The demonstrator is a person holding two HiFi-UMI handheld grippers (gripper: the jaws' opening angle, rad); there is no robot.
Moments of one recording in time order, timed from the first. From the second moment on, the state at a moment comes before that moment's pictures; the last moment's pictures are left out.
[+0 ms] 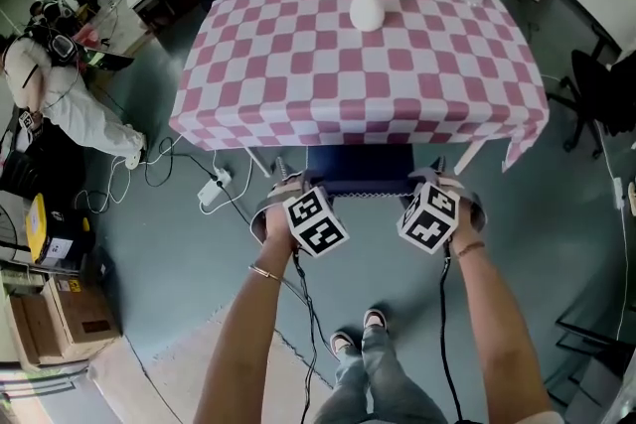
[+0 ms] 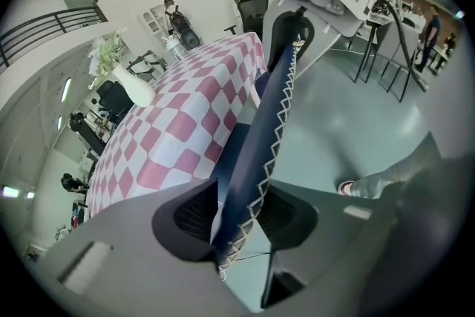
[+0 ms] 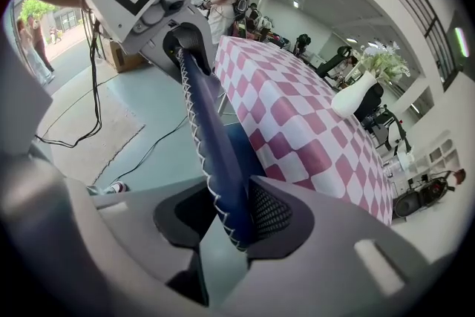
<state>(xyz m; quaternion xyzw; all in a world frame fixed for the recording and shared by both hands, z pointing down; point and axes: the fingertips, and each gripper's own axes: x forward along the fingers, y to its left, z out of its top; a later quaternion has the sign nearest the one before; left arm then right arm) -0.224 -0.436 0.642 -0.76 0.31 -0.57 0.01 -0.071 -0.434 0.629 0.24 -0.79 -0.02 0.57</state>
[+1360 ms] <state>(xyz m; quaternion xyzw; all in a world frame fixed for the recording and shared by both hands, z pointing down) -0.232 -0.456 0.634 -0.76 0.34 -0.56 0.01 -0.077 -0.453 0.627 0.24 -0.80 -0.04 0.55</state>
